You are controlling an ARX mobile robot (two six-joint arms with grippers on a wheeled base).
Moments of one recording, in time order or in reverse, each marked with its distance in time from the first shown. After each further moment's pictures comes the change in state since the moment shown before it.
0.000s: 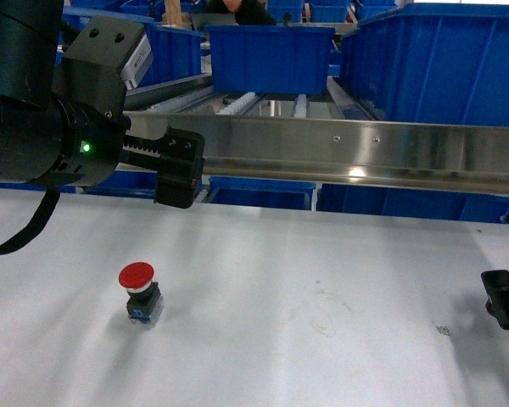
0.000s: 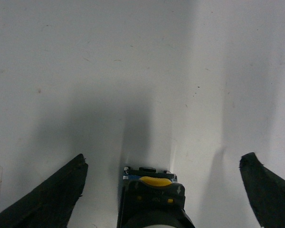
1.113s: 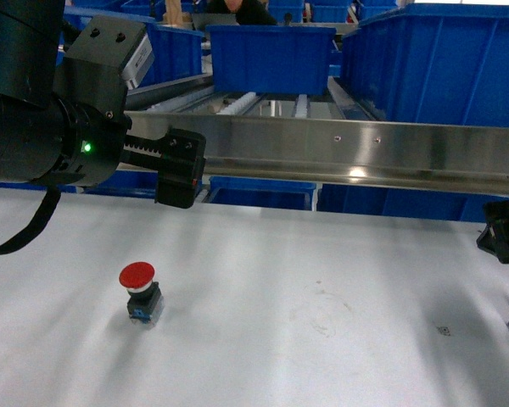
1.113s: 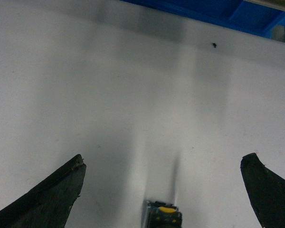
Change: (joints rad) left arm 0.000 0.000 0.000 0.000 0.000 0.000; right arm 0.026 -0.161 0.033 -0.042 -0.074 0.007
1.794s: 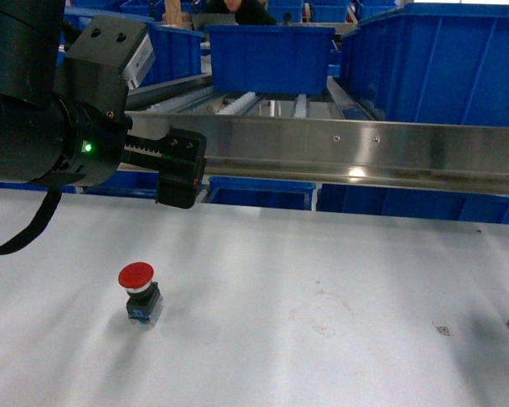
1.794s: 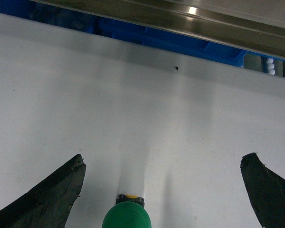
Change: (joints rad) left arm 0.000 0.000 0.000 0.000 0.000 0.000; right arm -0.099 -0.137 -0.140 0.143 -0.084 -0.045
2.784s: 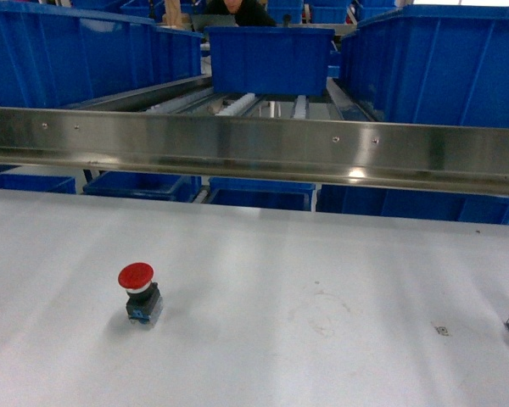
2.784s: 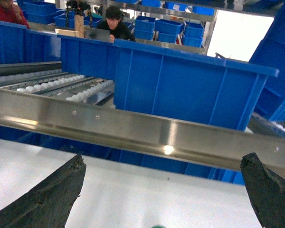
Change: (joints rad) left arm 0.239 -1.112 -0.863 0.276 0.181 -0.018; right arm 0.117 -0.959 -0.844 0.659 0.070 0.152
